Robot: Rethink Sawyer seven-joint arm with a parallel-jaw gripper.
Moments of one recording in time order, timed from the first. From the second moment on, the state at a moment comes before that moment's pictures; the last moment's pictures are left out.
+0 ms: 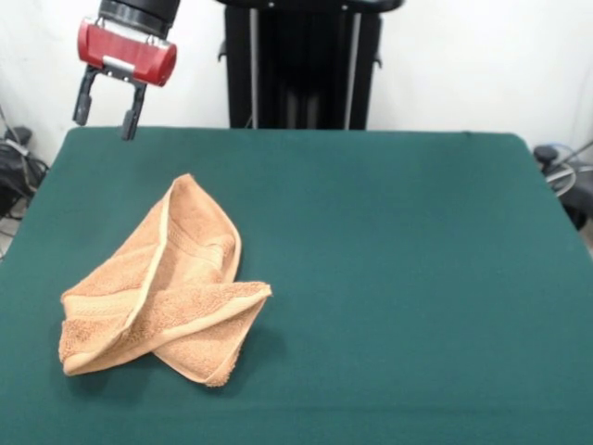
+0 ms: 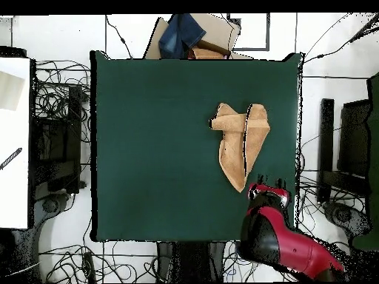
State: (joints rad) arm -0.68 -0.74 -0.08 2.06 -0.45 -0.38 1.57
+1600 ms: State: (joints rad) arm -0.53 -0.72 -0.08 2.04 -0.30 -0.29 1.57
